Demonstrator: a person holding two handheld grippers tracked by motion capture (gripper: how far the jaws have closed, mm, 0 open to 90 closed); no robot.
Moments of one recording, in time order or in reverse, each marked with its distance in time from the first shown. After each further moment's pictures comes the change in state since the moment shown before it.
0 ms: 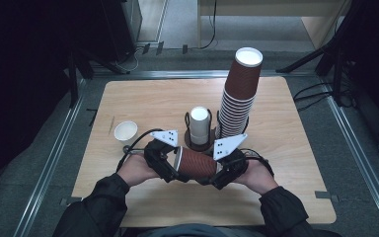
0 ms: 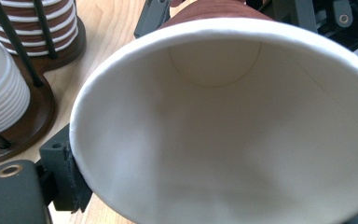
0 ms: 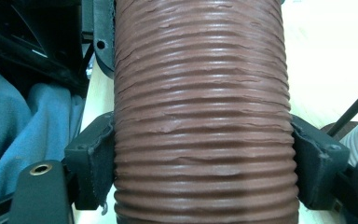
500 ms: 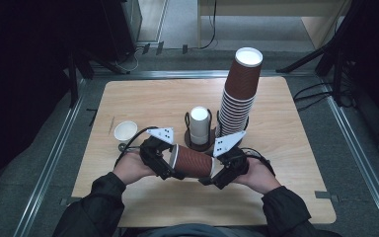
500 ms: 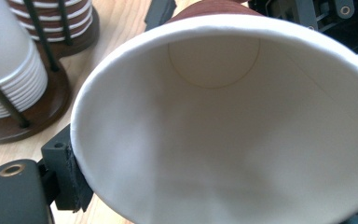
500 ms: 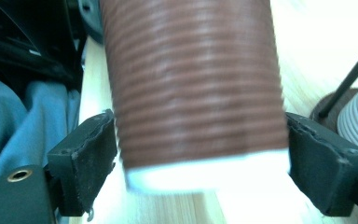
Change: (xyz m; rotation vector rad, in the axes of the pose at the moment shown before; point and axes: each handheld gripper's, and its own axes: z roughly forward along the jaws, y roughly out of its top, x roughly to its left) left arm 0.005 -0.004 -0.012 0.027 0.032 -0.033; right arm -0.006 -0.005 0.001 0.077 -0.007 0.096
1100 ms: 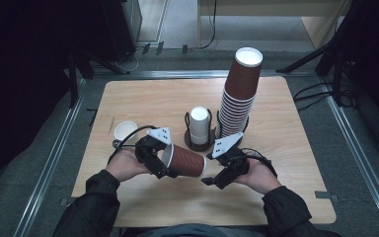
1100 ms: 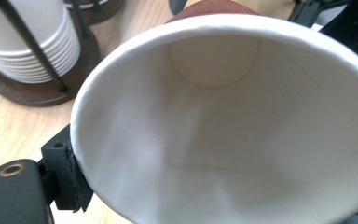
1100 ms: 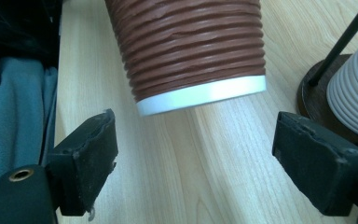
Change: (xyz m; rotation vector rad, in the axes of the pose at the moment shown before) left arm 0.004 -0.003 -0.007 0.133 0.103 0.034; right arm -0.004 -0.006 0.004 0.083 -0.060 0.008
